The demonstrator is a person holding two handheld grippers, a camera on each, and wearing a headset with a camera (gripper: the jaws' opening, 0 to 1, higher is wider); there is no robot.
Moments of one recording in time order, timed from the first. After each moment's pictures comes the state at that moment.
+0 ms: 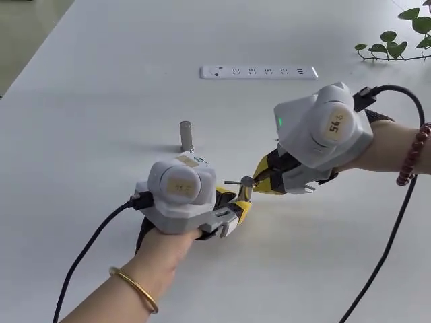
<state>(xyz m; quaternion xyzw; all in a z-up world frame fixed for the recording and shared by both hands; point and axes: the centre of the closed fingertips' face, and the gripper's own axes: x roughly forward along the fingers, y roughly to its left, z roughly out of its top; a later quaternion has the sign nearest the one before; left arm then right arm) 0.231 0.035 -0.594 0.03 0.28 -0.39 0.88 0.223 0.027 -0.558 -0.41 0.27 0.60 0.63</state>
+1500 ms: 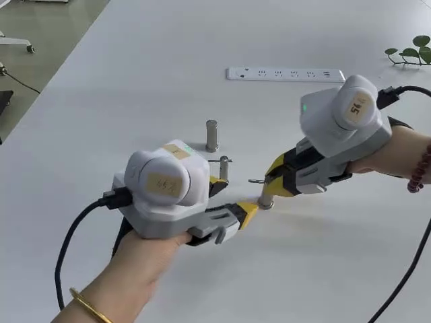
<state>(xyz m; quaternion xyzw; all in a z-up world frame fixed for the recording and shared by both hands) 0.199 0.079 -0.542 0.06 0.26 -0.36 0.89 0.223 0.045 -0.558 -0.31 0.30 0.60 0.67</state>
